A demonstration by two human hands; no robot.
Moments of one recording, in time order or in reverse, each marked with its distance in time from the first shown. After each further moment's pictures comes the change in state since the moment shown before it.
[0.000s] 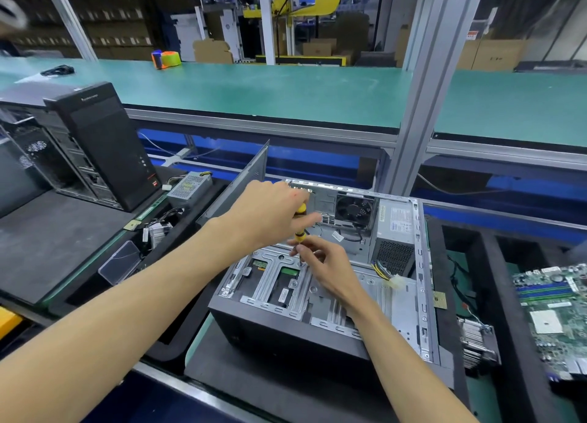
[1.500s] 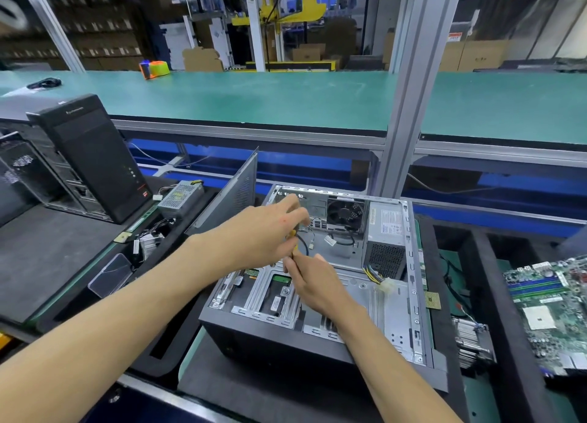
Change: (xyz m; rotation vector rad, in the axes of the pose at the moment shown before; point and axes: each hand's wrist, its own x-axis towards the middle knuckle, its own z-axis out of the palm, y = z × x) left_hand -0.008 0.005 0.001 -0.170 -0.176 0.179; right_hand -0.004 0.011 0.012 -0.573 -0.033 -0.103
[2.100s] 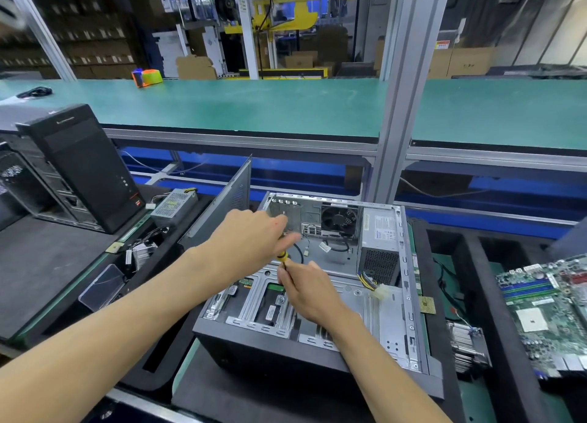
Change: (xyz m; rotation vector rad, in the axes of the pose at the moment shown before) left_hand 0.001 0.003 0.000 0.271 0.032 -0.181; right_hand 0.000 -0.004 -0.002 -0.088 -0.029 -0.002
